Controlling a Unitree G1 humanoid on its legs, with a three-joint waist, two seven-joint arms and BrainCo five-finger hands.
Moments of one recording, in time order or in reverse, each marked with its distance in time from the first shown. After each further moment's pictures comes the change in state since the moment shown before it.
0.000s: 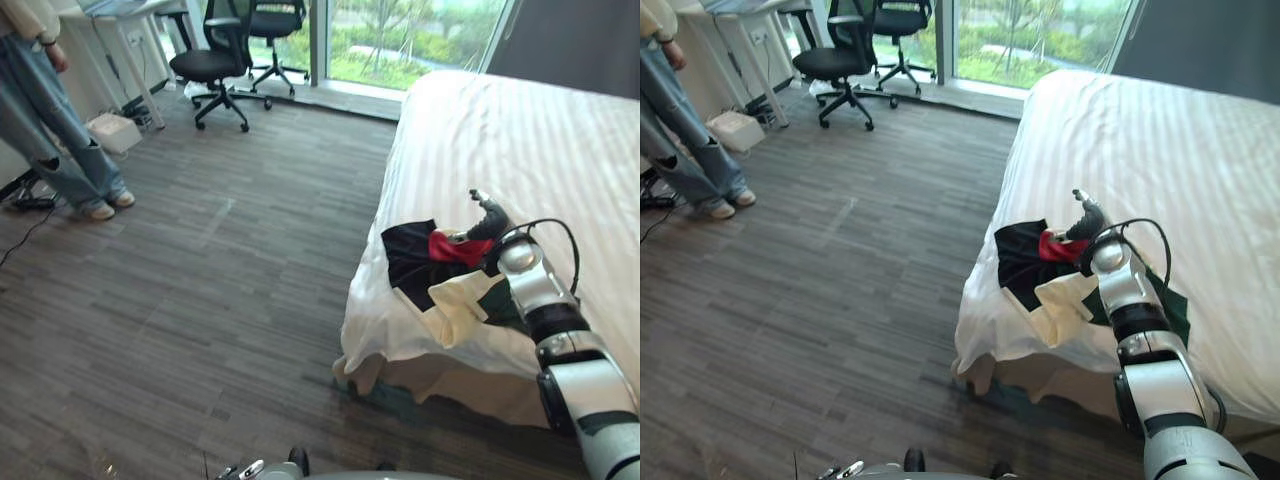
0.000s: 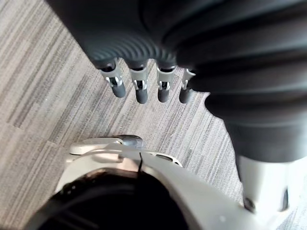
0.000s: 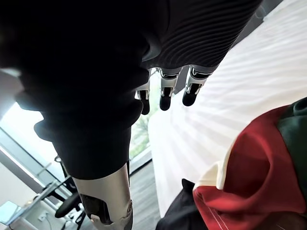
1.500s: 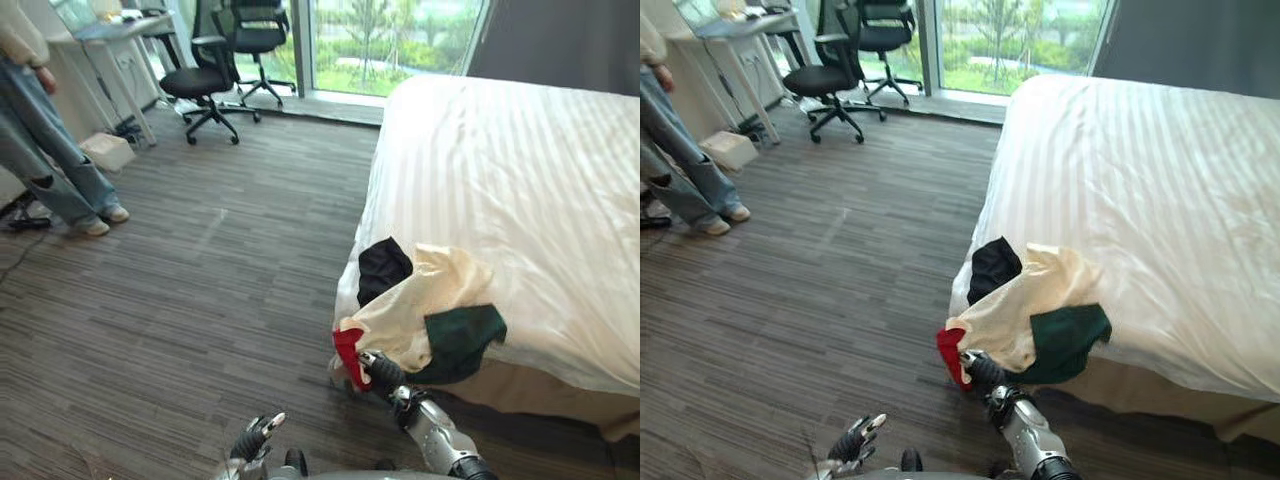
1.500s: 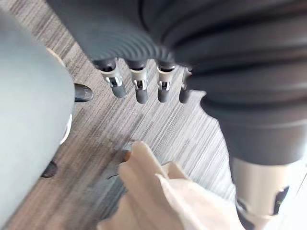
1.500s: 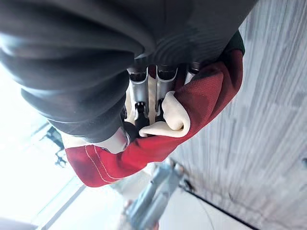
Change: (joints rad) left arm 0.058 -0.100 -0.028 -0.056 -0.385 -0.135 -0.002; right arm 0.988 0.600 0.155 -0.346 0.993 -0.092 0.405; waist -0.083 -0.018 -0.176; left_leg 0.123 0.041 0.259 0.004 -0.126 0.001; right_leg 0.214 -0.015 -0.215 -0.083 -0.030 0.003
